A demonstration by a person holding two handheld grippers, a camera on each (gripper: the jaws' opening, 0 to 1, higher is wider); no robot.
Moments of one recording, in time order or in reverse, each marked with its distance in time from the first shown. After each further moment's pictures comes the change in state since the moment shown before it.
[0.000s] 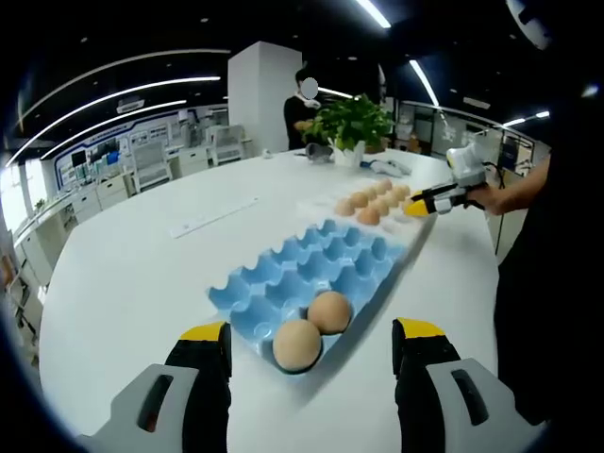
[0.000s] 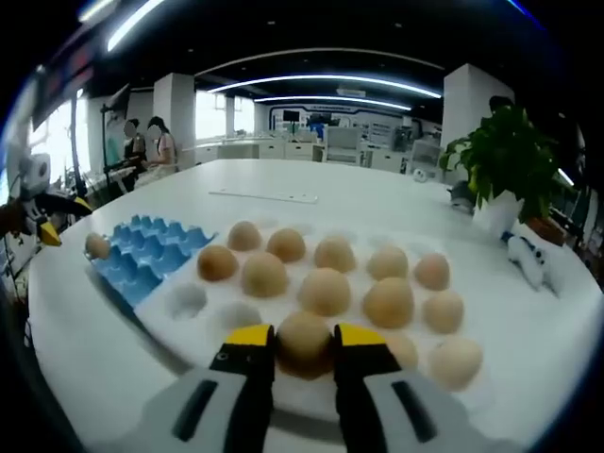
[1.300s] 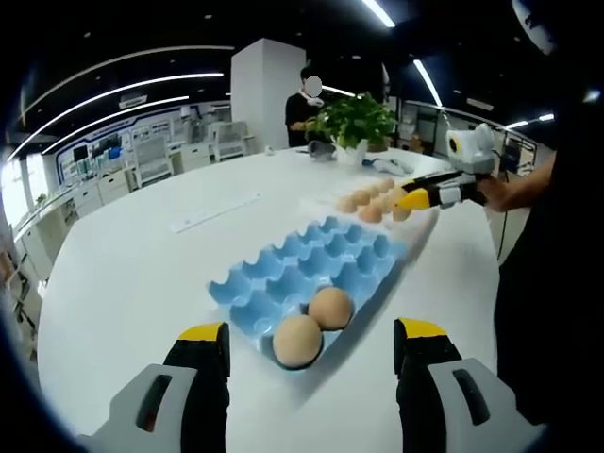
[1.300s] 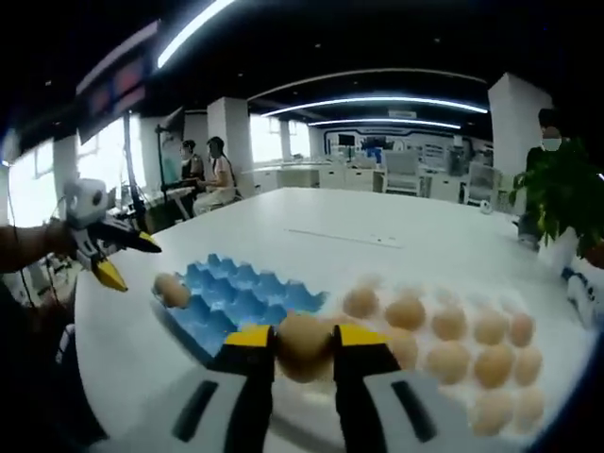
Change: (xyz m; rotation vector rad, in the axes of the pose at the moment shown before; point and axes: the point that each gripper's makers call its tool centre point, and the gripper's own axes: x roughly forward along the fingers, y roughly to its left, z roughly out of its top) left arm -0.002 0.010 -0.007 -0.038 0.028 0.026; right arm 0.022 0.118 0.044 0.052 -0.007 0.348
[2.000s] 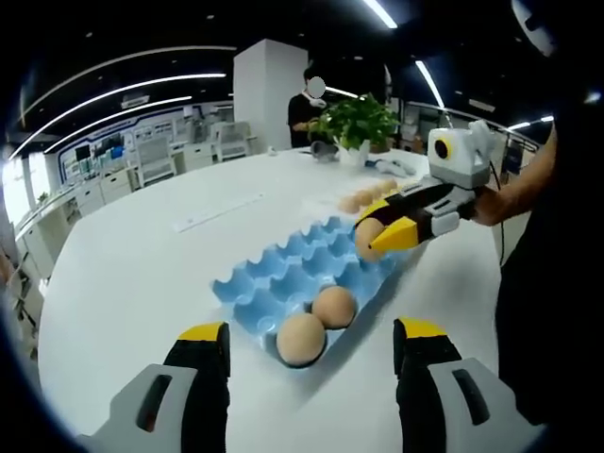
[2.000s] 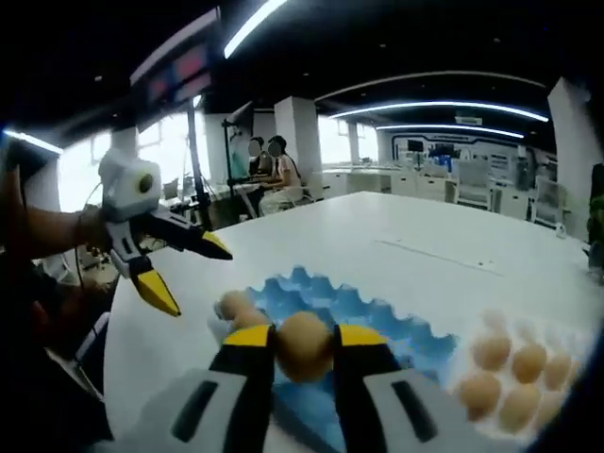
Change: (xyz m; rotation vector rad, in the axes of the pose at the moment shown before) left arm -0.002 0.004 -0.001 -0.008 -0.003 0.008; right arm 0.063 0.096 0.011 -0.086 -0.007 0.281
